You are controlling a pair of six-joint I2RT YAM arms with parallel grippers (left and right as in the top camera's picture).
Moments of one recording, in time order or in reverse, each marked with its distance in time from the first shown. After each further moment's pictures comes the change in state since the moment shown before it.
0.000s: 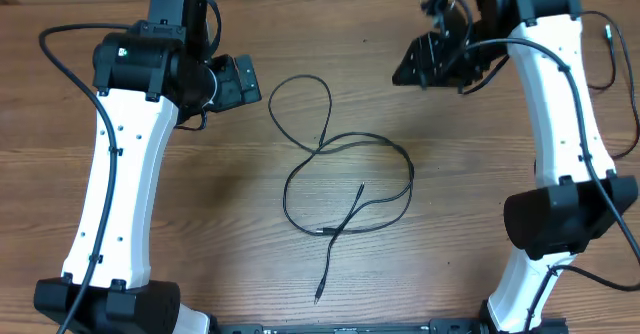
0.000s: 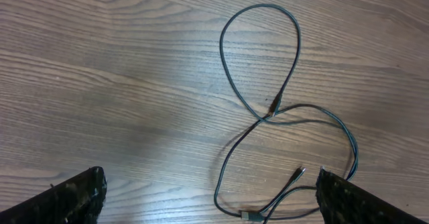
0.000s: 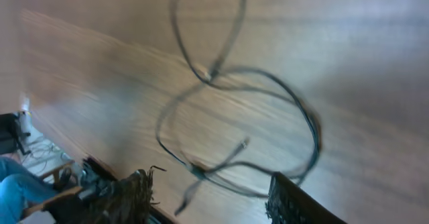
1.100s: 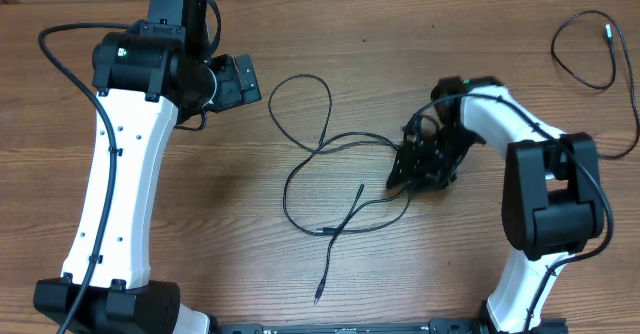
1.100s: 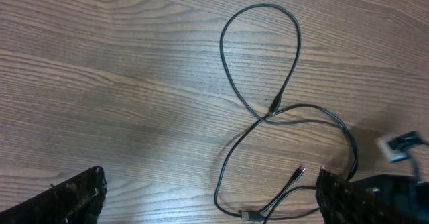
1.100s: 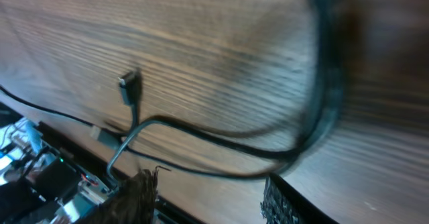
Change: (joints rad) left arm 0.000 0.000 0.000 0.000 0.000 0.000; right arm 0.025 0.001 -0.871 0.403 -0.033 0.053
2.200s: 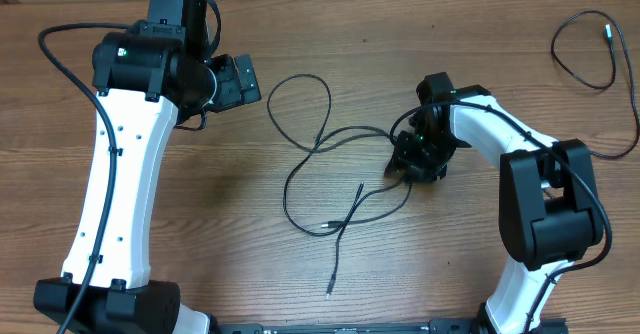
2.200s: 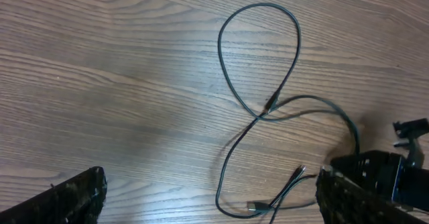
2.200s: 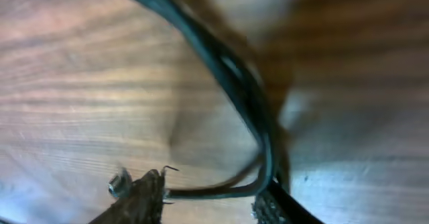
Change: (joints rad) left arm 0.000 0.000 0.000 0.000 0.000 0.000; right arm 0.055 -0.041 -0.045 0.266 0.192 0.428
